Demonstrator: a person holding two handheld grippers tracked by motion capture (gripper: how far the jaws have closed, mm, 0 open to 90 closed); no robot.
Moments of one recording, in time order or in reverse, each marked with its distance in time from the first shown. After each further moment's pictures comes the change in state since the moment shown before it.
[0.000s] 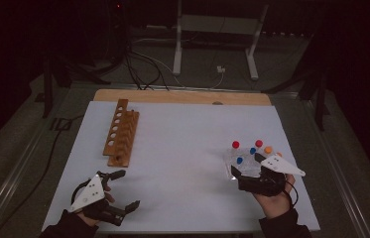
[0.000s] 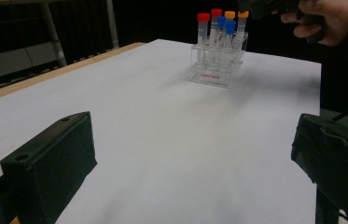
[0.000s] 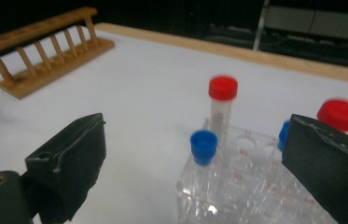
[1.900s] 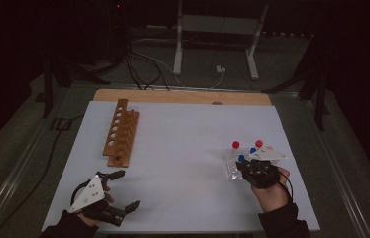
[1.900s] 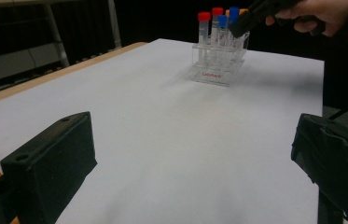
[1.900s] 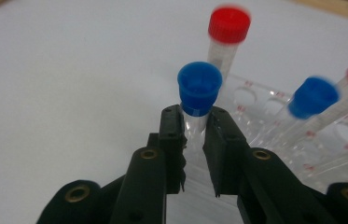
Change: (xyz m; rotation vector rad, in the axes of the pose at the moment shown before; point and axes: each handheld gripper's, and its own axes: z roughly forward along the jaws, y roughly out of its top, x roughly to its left) left arm -0.001 0.001 0.000 0.007 0.005 0.002; right arm 0.001 0.017 0.017 0.278 -0.045 -0.078
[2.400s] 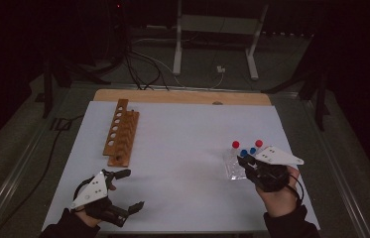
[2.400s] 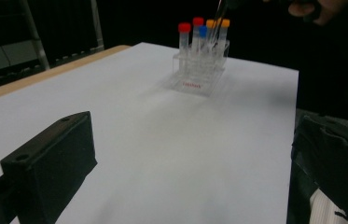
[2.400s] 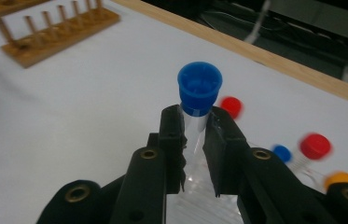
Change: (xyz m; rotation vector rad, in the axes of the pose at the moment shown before) left arm -0.007 0.025 0.004 0.001 -0.069 -0.023; right arm 0.020 0.025 -0.050 -0.153 0.023 -0.078
